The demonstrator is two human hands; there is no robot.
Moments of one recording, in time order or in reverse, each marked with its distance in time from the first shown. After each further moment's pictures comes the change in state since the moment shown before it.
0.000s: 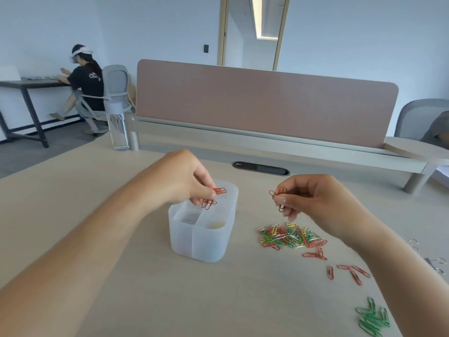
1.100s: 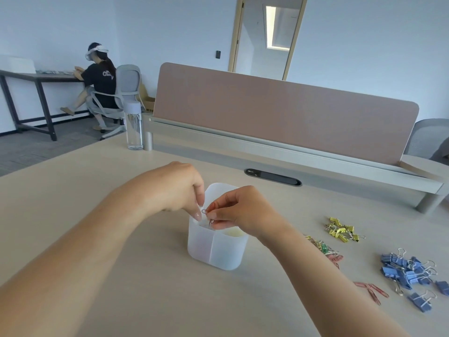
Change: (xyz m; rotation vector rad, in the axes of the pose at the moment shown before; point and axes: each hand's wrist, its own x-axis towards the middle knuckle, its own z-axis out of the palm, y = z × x) left_hand -0.005 -0.041 -0.026 0.343 -0.084 -0.085; right_hand 0.062 -0.020 0.126 0.123 -0.219 0.169
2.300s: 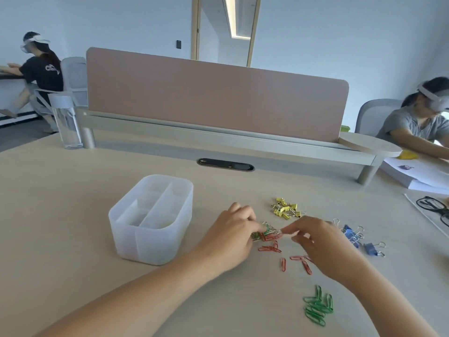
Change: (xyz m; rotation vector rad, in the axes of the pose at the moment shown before) left_hand 0.059 0.146 0.183 -0.069 0.288 0.659; right_hand -0.119 0.138 -0.168 -0.813 0.380 0.020
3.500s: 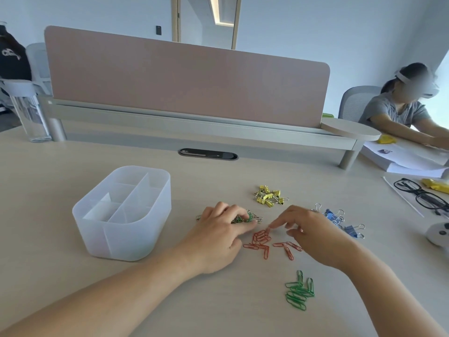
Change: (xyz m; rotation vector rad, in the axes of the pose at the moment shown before) left_hand -0.005 0.006 0.013 0.057 -0.157 0.040; right_hand -0.001 0.030 -0.003 0.007 -0.147 -0.062
